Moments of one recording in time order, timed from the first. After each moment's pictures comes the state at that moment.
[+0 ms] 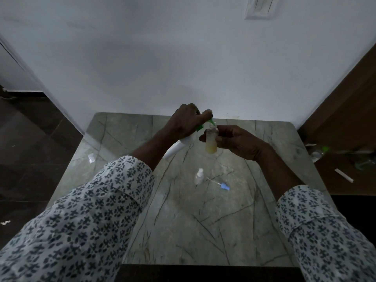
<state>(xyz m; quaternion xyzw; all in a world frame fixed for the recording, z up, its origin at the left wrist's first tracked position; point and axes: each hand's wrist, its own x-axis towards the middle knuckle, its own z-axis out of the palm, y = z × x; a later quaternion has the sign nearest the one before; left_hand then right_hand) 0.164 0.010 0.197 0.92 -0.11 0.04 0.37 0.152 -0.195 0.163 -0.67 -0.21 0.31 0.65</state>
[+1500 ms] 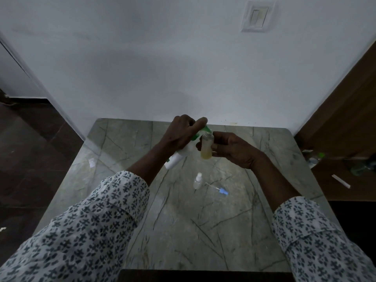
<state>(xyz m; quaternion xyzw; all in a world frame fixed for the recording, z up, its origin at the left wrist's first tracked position) 0.136 0.015 0.191 0.89 -0.10 0.07 0.43 0.131 -0.188 0.171 -0.70 -0.20 0.28 0.62</state>
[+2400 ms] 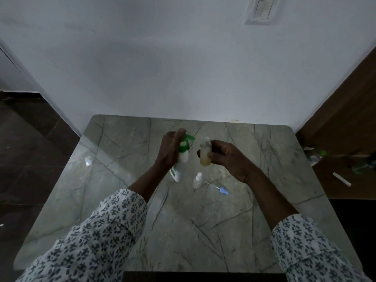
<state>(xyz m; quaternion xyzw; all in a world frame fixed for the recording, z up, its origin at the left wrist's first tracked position) 0.123 0.031 0.121 0.76 -0.05 0.15 0.62 0.120 -0.178 0.135 -0.72 -0.16 0.23 0.64</state>
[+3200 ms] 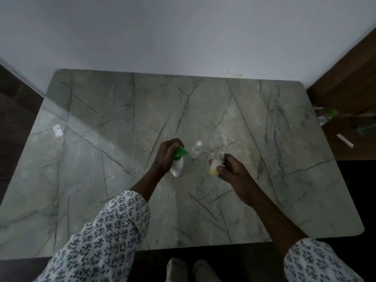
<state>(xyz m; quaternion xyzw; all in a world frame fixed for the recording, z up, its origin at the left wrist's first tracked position) 0.106 0.045 -0.070 0.79 -0.06 0.01 0.61 0.051 -0.201 -0.028 -0.73 0.03 0.23 0.64</state>
